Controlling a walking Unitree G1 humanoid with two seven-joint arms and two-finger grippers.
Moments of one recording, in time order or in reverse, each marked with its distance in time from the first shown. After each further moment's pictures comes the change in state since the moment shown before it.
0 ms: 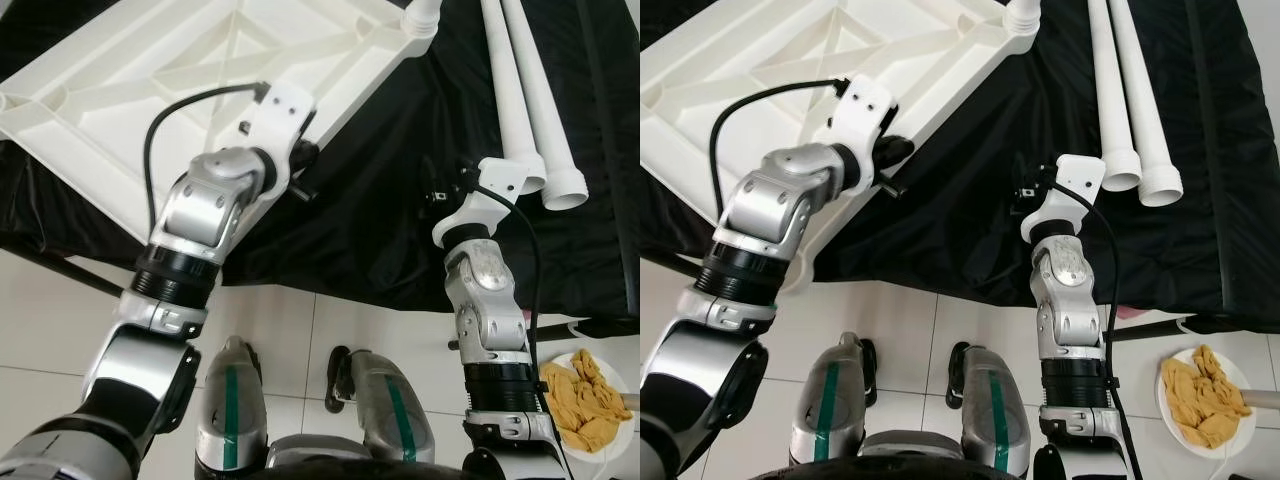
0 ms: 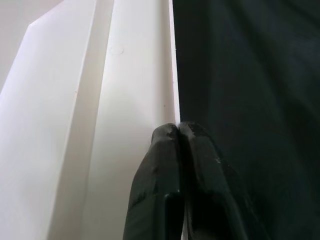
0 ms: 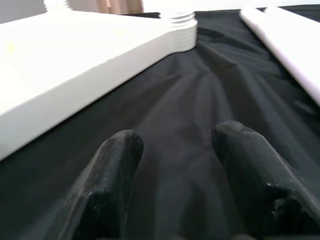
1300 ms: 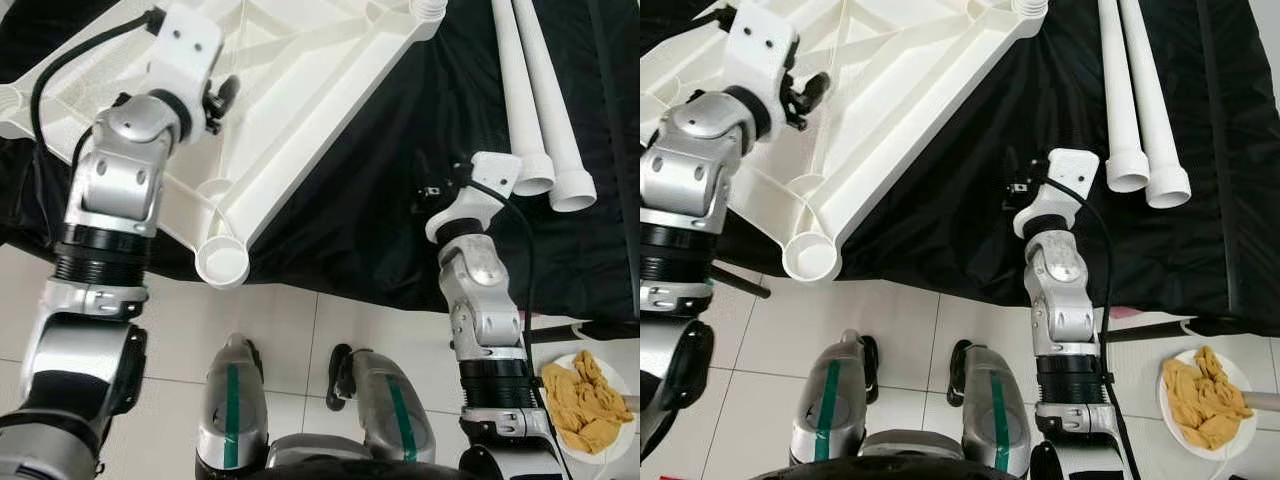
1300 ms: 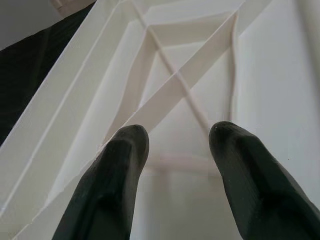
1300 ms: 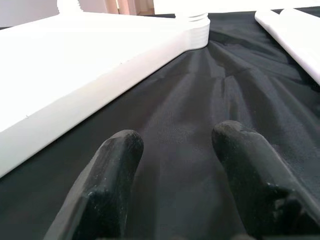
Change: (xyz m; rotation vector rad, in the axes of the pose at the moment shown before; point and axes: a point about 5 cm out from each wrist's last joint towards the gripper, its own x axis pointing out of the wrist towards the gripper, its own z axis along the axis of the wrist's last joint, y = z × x) left arm -0.070 0.096 0.004 0.246 -0.045 0.418; right arm 0.004 0.007 0.004 0.006 -0.014 0.026
